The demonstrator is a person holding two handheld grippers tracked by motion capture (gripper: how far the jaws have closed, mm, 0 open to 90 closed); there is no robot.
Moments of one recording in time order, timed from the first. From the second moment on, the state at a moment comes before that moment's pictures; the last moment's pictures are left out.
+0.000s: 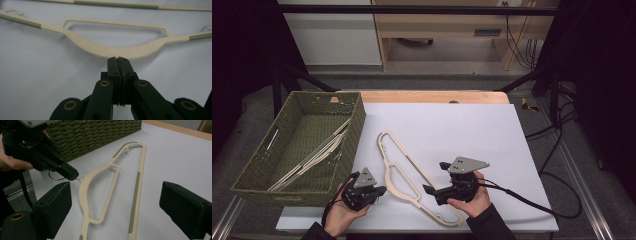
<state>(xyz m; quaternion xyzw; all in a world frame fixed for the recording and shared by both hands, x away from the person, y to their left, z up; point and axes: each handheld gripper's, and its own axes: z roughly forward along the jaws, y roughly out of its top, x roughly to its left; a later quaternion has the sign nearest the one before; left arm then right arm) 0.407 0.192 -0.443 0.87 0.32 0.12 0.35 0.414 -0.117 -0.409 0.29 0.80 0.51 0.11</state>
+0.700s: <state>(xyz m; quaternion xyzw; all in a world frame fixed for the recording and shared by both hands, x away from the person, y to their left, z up) 0.398 0.178 -0.426 0.87 0.33 0.13 0.35 0.410 -0.050 -0.444 0.25 0.86 0.44 0.09</state>
